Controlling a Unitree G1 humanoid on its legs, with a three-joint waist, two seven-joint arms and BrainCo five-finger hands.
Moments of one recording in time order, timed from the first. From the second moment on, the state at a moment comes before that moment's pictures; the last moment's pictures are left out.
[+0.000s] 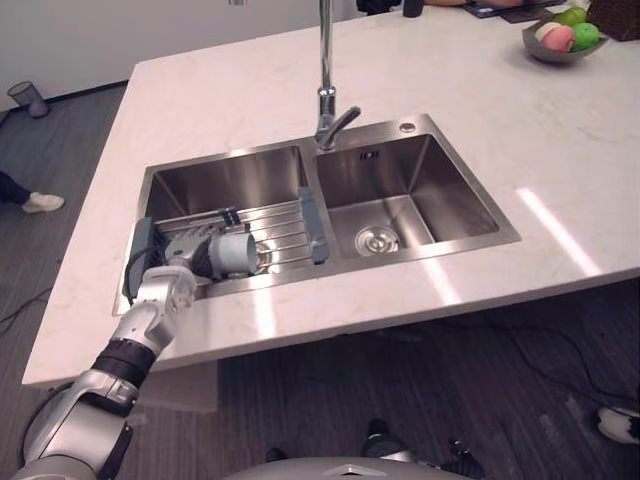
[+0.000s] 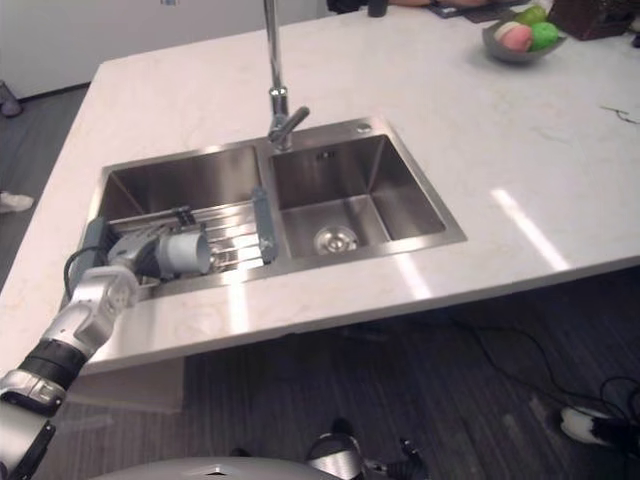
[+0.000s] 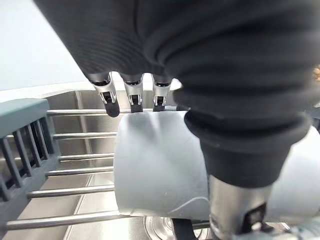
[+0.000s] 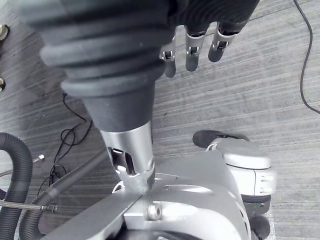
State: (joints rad) left arm -0.42 0.53 -0.33 0.45 0.79 0.15 -0.04; right arm 0.22 -0.18 -0.33 0.96 -0.30 -0.17 0.01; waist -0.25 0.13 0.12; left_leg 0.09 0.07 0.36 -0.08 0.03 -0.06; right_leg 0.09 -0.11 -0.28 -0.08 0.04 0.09
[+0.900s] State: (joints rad) left arm -0.51 0.53 -0.32 0.57 0.83 0.18 -0.16; right arm 0.22 -0.20 -0.32 0.92 -0.30 -0.17 0.03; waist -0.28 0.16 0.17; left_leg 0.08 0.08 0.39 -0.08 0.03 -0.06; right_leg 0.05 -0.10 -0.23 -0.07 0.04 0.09
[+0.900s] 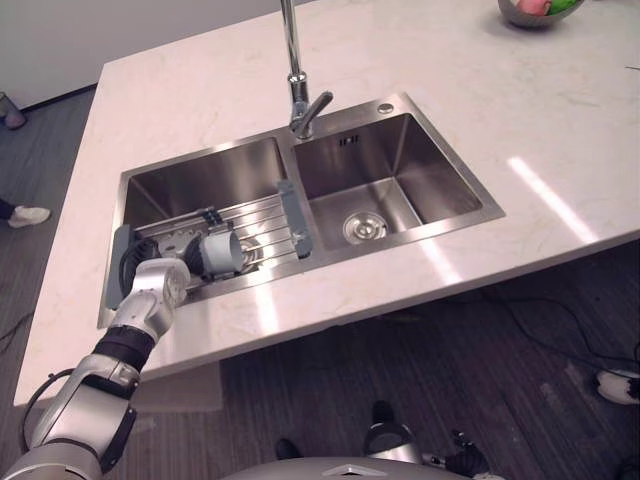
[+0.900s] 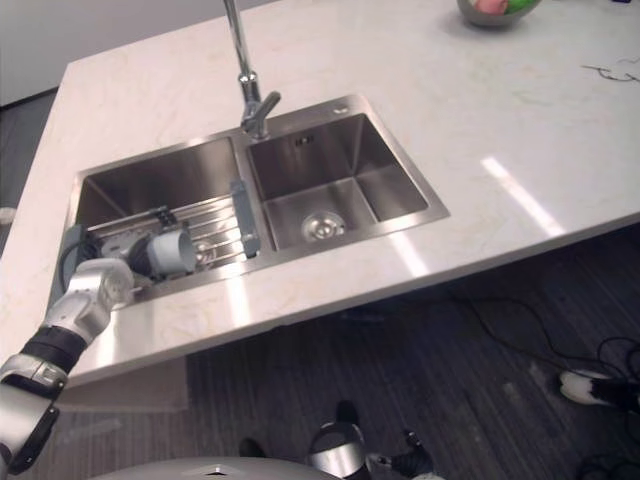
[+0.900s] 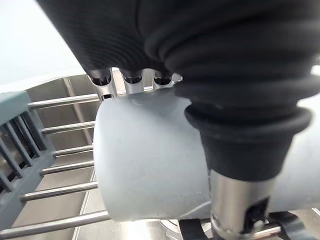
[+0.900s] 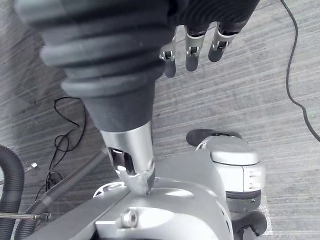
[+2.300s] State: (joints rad) left arm -0.15 0.24 -0.02 0.03 -0.32 -0.15 0.18; right arm 0.27 -0.13 -0.32 0.96 -0.12 -0.17 0.01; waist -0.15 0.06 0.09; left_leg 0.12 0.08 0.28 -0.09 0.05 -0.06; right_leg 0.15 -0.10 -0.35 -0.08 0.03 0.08
